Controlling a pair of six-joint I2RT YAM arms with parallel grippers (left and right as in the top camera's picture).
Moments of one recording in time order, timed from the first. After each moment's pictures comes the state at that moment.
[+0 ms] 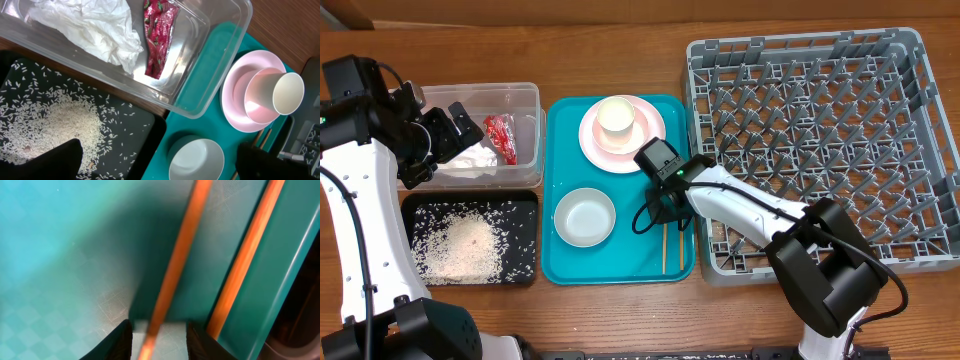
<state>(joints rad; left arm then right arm) 0.37 1.62 1.64 -1.26 0.25 -0.24 0.69 1.94 1.24 -0.69 0.01 0.47</state>
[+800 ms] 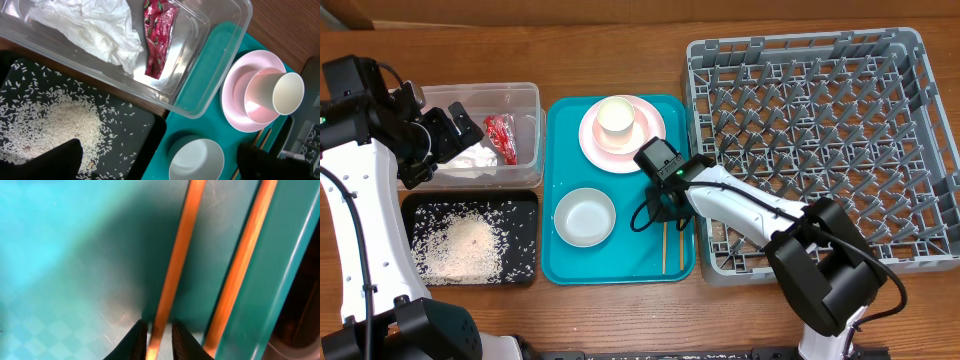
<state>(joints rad) 0.37 1.62 1.64 -1.26 0.25 -0.24 0.69 1.95 1.25 -0.68 0.01 0.52</state>
